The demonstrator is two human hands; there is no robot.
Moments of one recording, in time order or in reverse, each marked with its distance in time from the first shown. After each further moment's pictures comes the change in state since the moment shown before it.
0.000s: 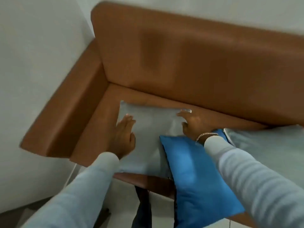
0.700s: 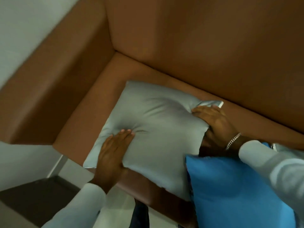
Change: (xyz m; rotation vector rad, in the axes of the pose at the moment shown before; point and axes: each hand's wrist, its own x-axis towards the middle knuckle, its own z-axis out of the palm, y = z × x) left_hand -0.044 -0.071 0.086 -0.082 0.077 -0.104; right_hand 0.082 0.063 0.060 -0.216 0.022 -0.498
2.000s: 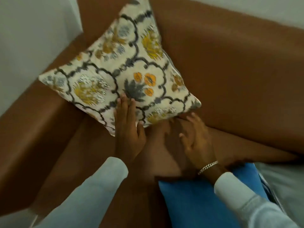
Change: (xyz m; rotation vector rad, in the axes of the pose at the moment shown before) left_hand 0.194 0.032 0.001 -0.164 0.295 0.082; right_hand 0.047 -0.066 -0.014 0.193 0.412 0.552
